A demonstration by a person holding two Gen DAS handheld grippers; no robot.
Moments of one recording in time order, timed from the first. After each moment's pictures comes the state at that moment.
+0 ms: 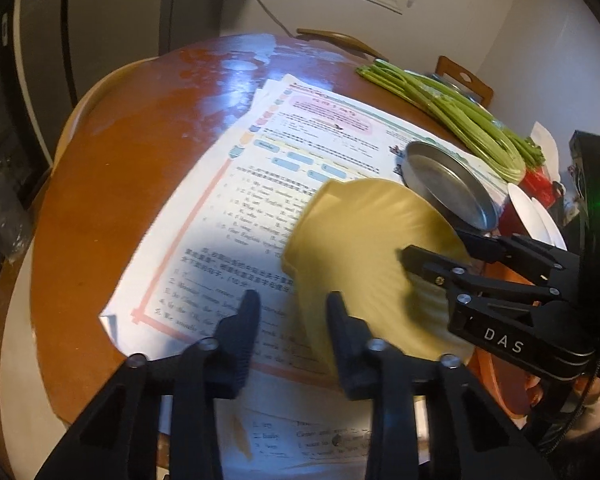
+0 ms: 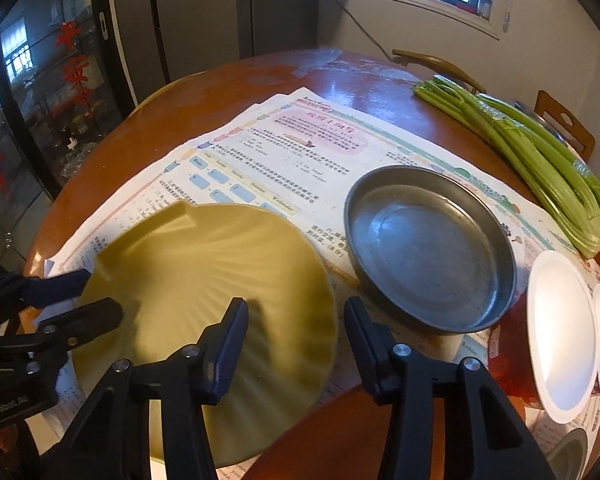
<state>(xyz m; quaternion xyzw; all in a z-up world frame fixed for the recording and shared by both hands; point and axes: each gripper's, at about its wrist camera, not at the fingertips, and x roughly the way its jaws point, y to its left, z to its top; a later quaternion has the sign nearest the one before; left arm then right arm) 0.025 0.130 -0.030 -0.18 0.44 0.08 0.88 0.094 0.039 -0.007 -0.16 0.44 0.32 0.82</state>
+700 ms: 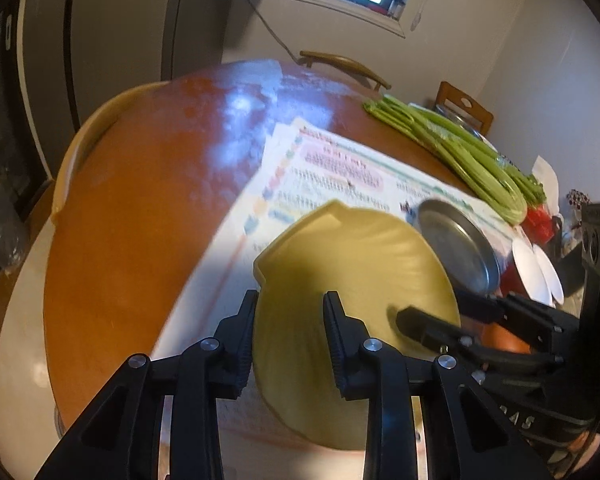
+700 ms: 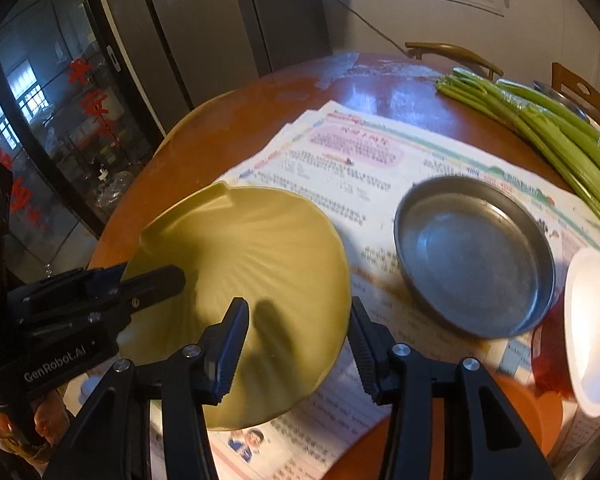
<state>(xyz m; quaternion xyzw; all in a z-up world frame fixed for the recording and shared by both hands) 0.059 0.167 -0.005 -0.19 0.41 0.09 0.89 0.099 0.056 0.011 -0.09 0.45 0.34 0.82</state>
